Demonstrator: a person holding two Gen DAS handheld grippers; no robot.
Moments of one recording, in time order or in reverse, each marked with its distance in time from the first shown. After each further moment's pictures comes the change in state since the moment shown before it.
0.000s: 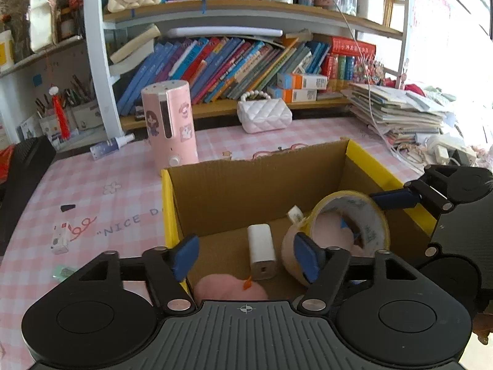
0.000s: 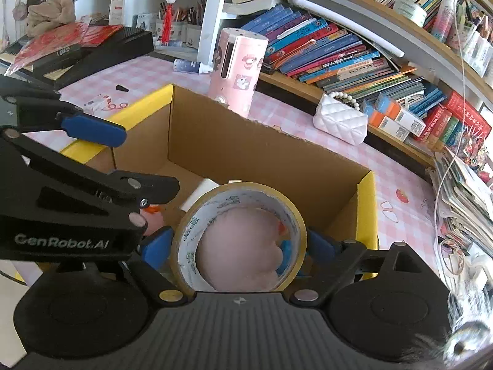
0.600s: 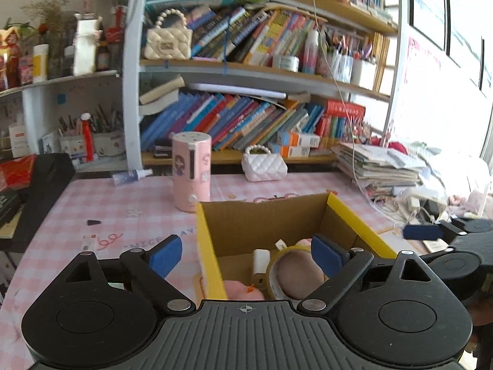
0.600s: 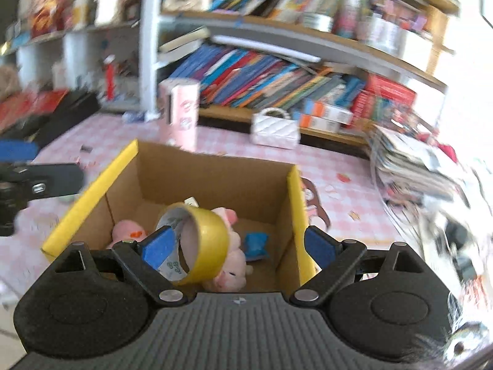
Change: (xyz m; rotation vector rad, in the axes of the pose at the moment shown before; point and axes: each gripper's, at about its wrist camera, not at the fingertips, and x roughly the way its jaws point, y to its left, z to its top) left arm -0.099 0.039 -0.019 -0.091 -0.194 -0.050; right arm -0.090 0.003 -0.017 0.293 -0.124 -0.189
